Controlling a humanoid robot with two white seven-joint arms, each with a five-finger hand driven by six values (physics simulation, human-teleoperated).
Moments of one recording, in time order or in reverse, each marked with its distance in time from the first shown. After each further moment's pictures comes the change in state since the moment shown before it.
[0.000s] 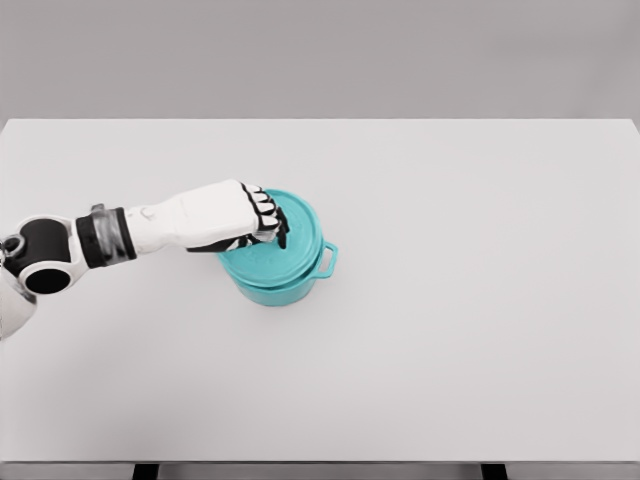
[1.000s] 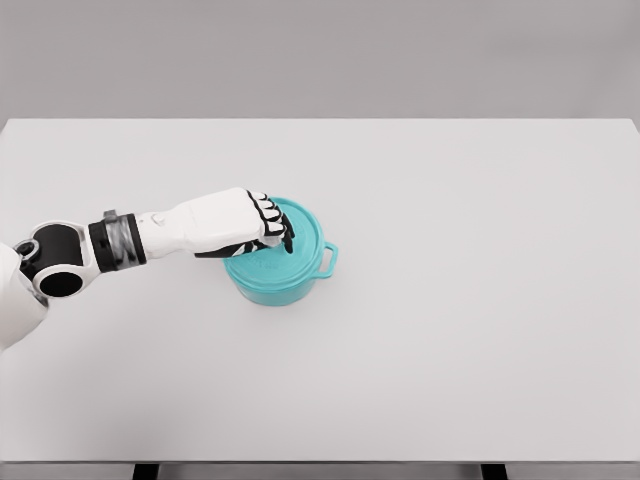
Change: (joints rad) left arm 0.003 -0.030 -0.016 0.043 -0.017 0.000 0.000; right arm 0.000 0.000 0.000 0.000 0.000 0.000 0.000
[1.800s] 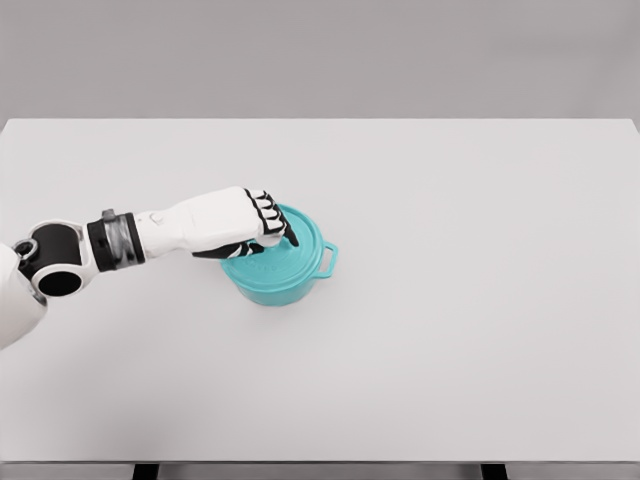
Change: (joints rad) left arm 0.002 0.002 0.004 0.001 0.000 0.000 -0.001; right arm 0.000 0.000 0.000 0.000 0.000 0.000 0.000
